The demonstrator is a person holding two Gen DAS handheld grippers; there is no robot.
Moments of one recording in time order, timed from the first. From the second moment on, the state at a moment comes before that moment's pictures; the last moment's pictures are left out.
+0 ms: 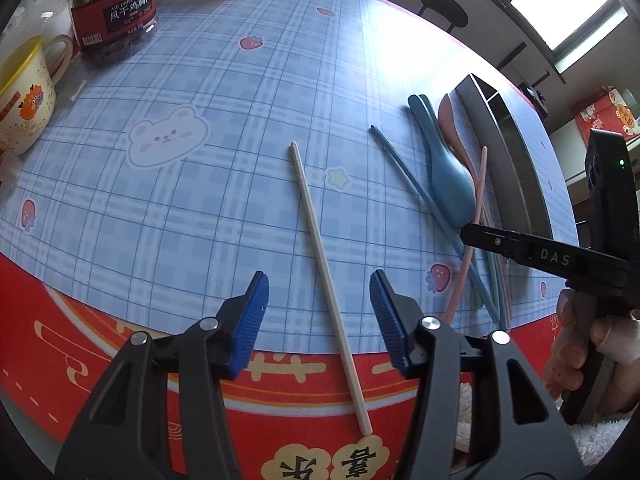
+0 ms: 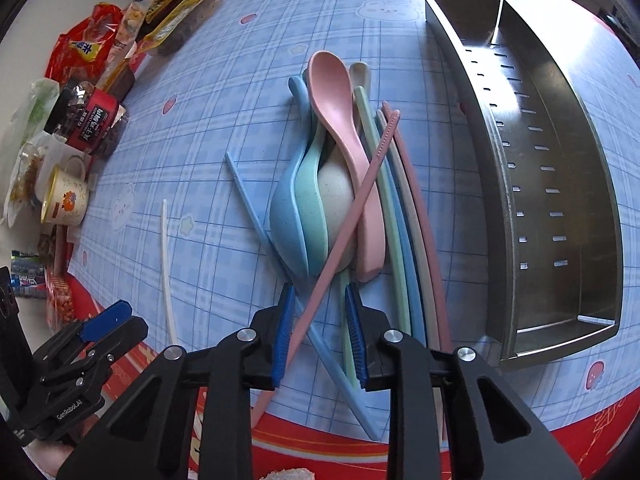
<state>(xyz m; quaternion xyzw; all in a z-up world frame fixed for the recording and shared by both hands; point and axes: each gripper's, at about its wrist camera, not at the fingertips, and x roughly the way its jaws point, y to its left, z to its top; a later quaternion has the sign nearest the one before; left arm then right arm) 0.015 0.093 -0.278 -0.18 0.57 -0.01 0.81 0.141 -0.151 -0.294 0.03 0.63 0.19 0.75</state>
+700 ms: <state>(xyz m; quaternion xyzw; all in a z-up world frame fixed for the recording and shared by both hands) 0.022 0.066 -0.294 -0.17 0.59 -0.04 0.79 0.129 -0.155 -0.291 0.01 0.61 0.21 0.77</state>
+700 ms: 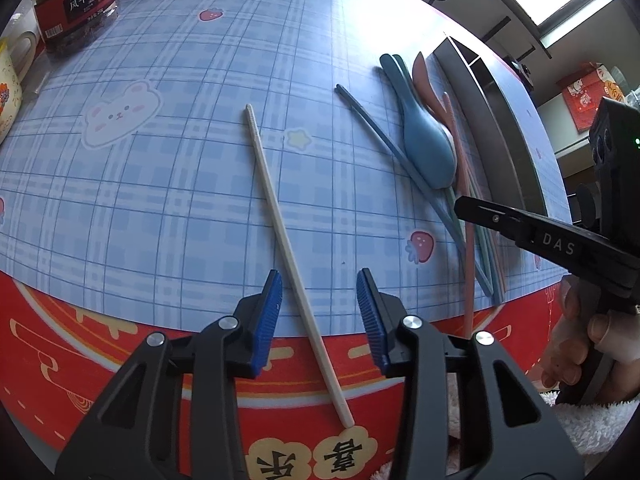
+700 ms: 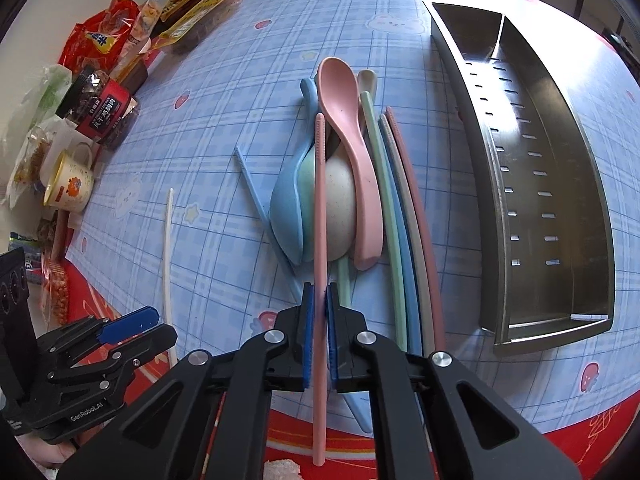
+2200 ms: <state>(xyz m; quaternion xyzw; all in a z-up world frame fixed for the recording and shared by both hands) 0.010 0.077 -0.269 -0.19 0.56 0.02 0.81 0.114 -0.185 -0.271 0.07 0.58 0.29 0.76</state>
